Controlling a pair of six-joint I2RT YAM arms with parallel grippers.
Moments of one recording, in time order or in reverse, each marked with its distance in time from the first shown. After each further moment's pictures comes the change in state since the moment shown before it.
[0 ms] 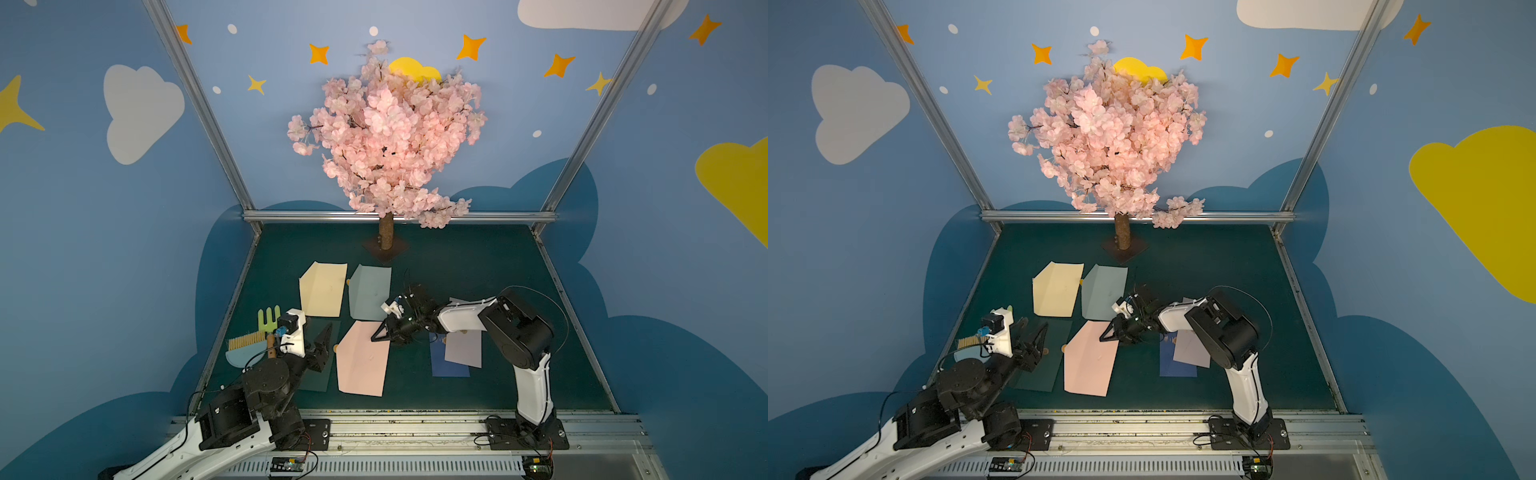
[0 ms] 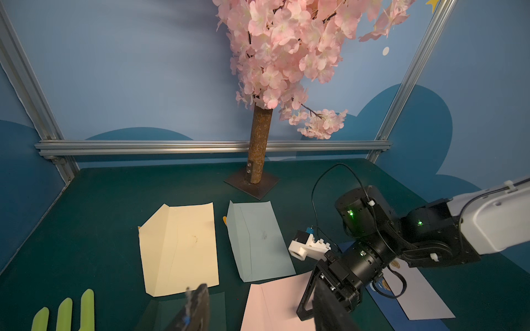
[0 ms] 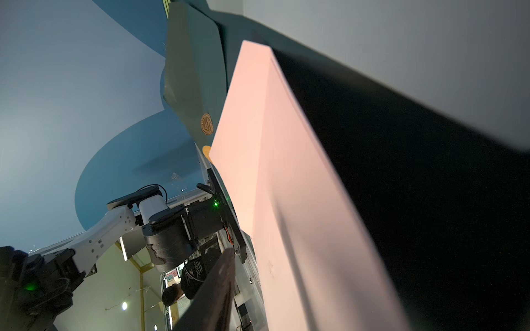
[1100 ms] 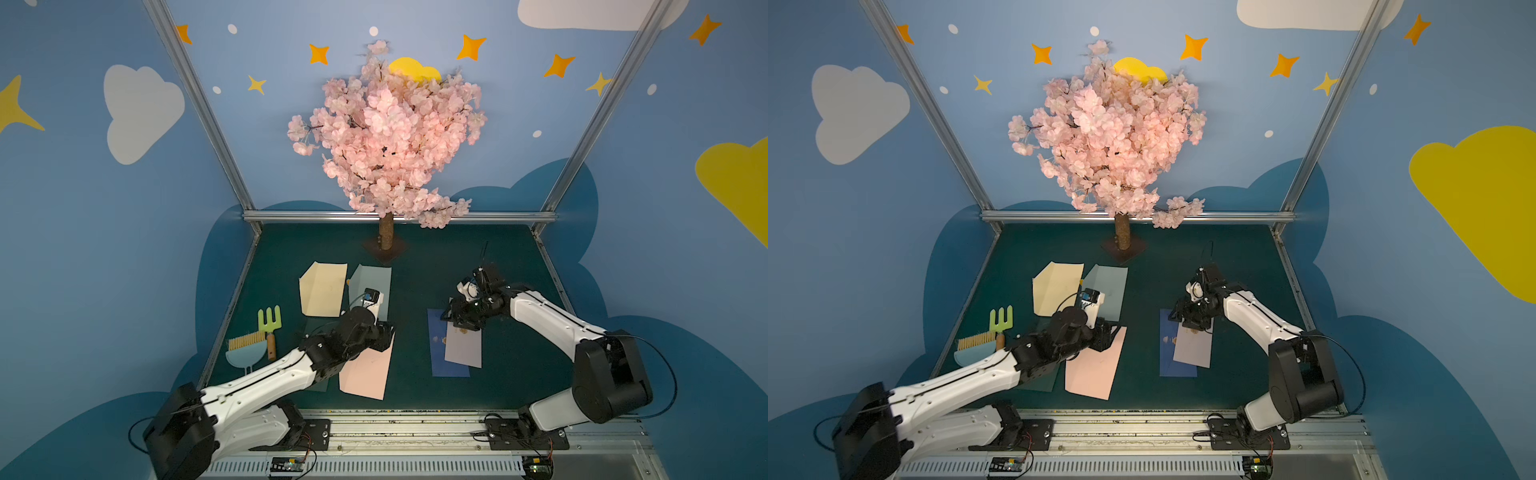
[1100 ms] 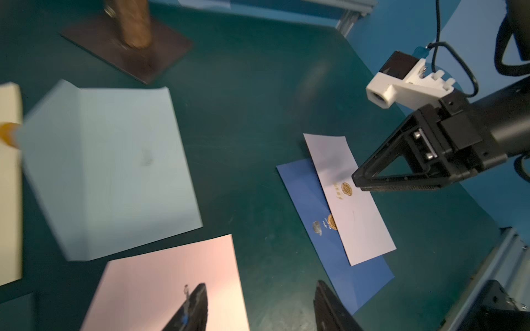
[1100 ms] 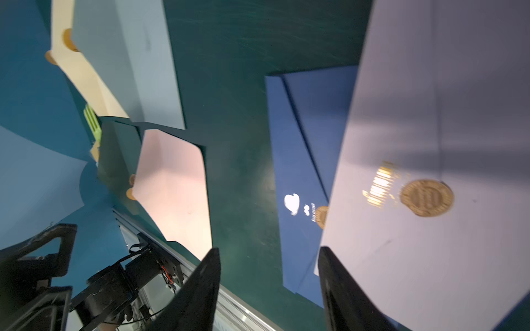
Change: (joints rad) left arm 0.210 0.992 0.086 0.497 0.673 -0.229; right arm -0.424 -0.536 -0.129 -0.770 0.398 -0.346
